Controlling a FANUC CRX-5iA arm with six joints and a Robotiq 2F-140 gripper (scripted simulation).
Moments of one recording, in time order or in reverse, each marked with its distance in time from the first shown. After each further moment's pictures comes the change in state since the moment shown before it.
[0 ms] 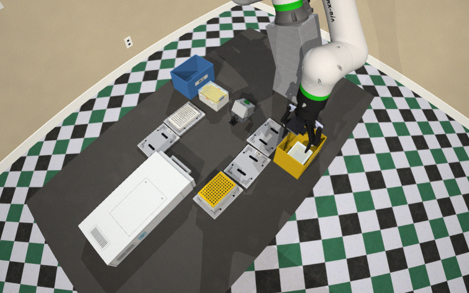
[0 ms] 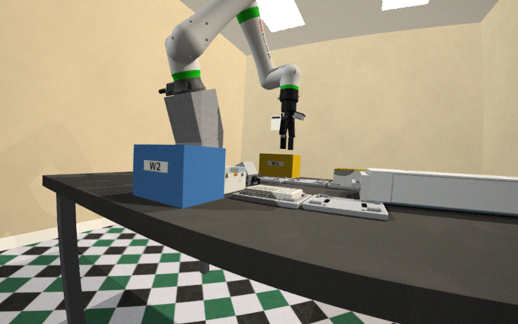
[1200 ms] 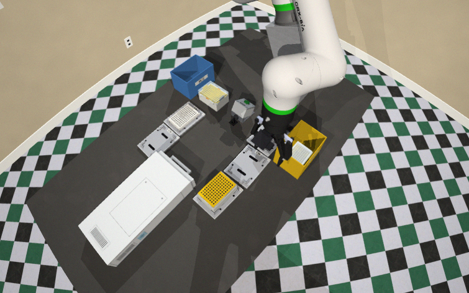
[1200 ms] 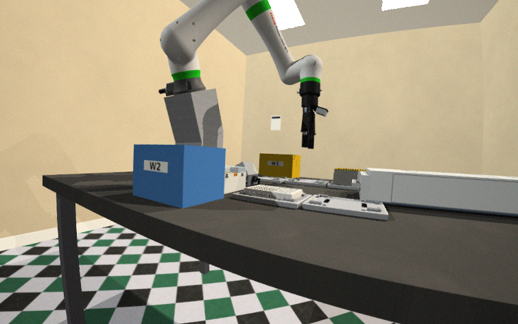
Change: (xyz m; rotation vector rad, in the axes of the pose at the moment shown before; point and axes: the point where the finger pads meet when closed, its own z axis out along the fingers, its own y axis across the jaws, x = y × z) arm 0.117 0.043 -0.007 0.000 0.000 0.000
